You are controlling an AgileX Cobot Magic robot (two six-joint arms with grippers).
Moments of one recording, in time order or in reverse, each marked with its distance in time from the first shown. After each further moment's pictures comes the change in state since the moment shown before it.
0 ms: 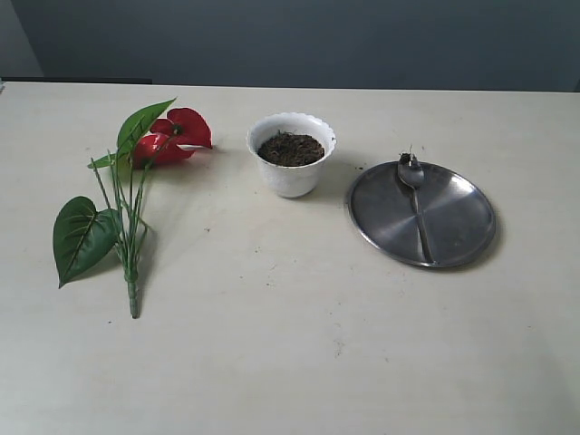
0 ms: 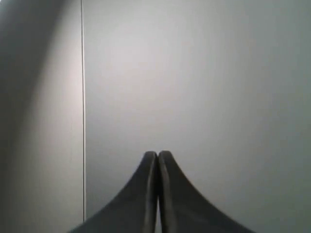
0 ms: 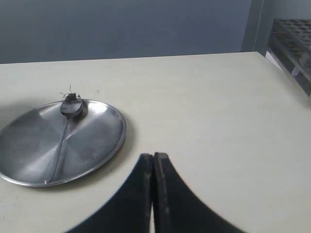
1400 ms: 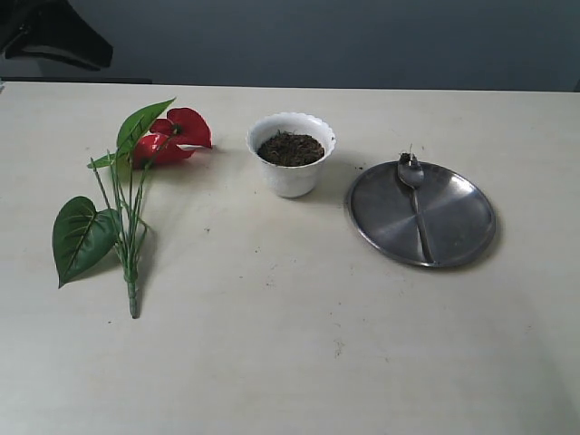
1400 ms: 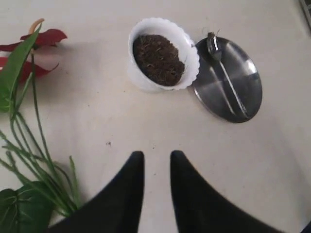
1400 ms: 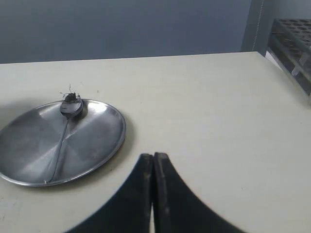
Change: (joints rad) left arm 0.000 1.137 -0.533 -1.095 1.117 0.851; right arm 0.000 0.000 0.000 0.000 0.000 0.000
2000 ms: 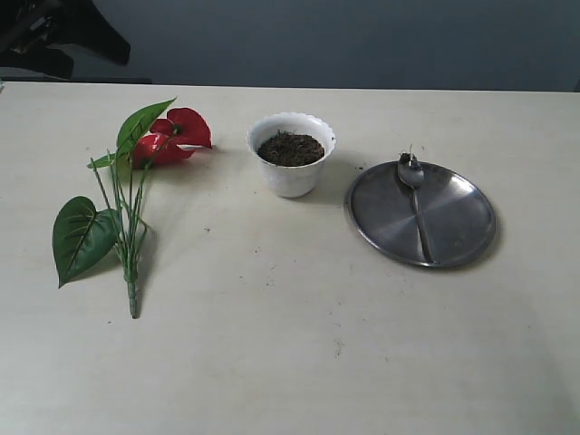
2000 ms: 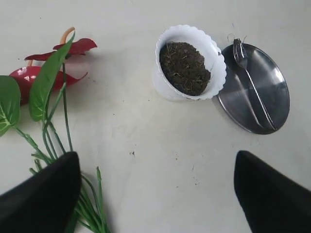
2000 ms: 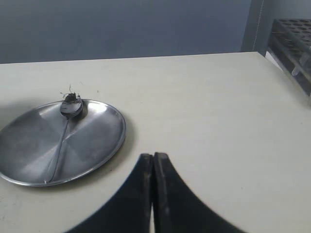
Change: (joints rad) left arm 0.000 0.024 -0.002 0.047 -0.069 0.000; right arm 0.000 0.000 0.000 0.000 0.000 0.000
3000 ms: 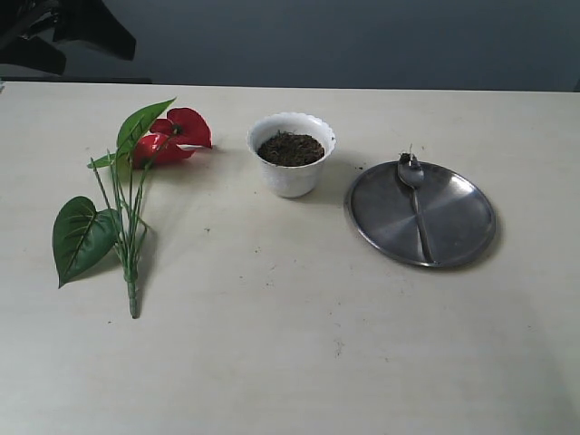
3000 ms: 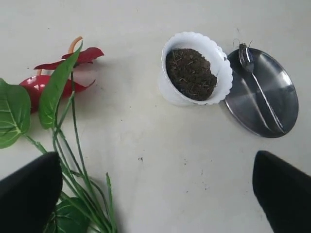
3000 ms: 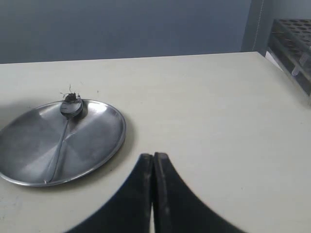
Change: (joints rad) left arm 0.000 0.000 0.000 0.008 -0.027 0.023; right arm 0.000 0.000 0.000 0.000 0.000 0.000
